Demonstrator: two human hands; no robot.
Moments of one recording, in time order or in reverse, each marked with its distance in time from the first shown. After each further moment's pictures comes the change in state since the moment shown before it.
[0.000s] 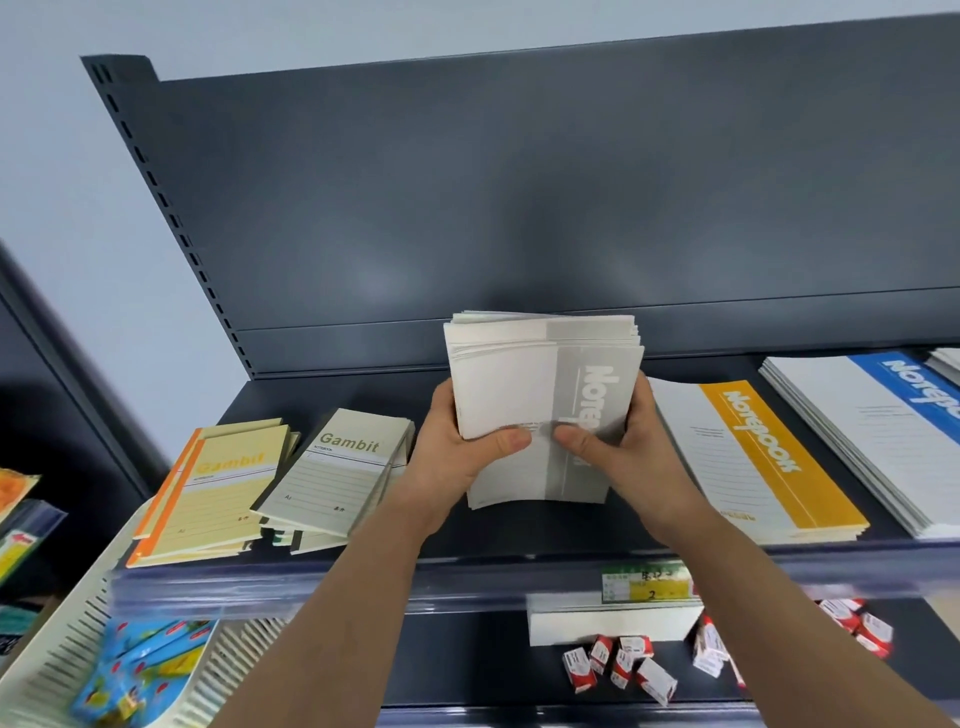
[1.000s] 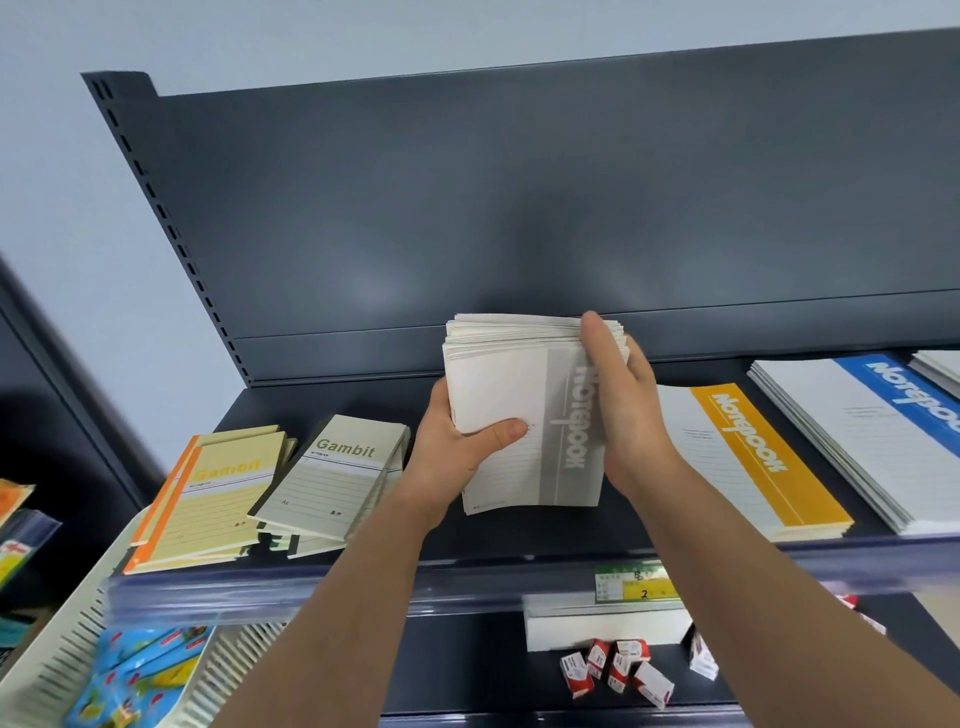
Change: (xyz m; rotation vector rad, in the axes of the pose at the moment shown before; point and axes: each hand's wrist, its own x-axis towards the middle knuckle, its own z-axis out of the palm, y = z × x) left_hand 0.004 0.006 0.006 0.039 0.036 0.014; right_hand 0.023 -0.046 0.019 0.216 0.240 0.125
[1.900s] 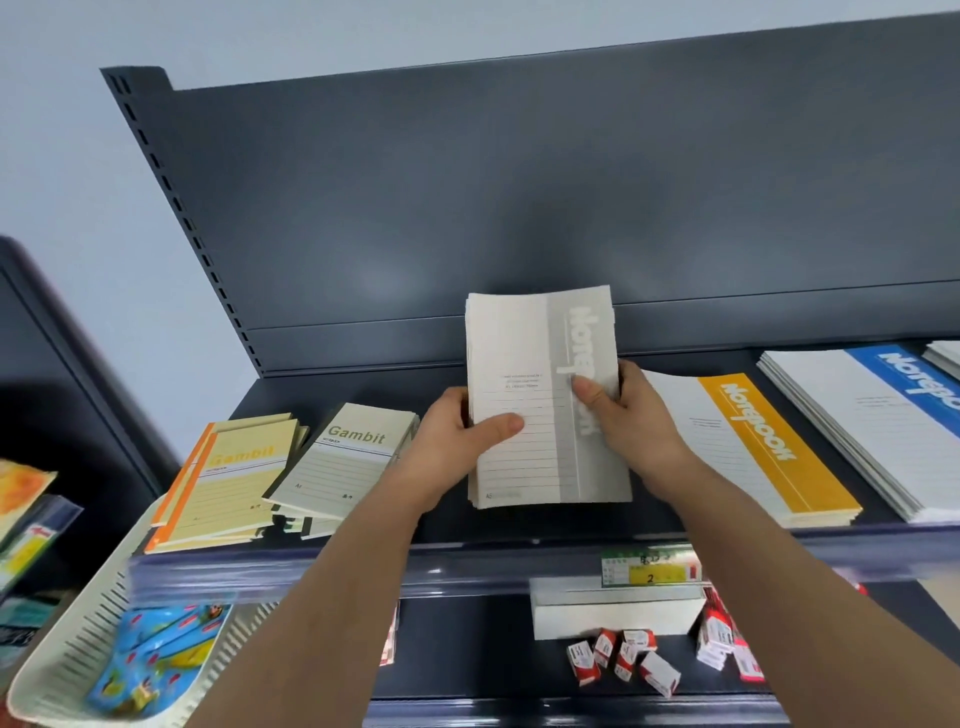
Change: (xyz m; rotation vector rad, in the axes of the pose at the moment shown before) left_hand -0.004 0.005 -0.010 0.231 -0.050 -0.144; right_hand 0.016 0.042 -0.031 -0.479 -0.080 0.016
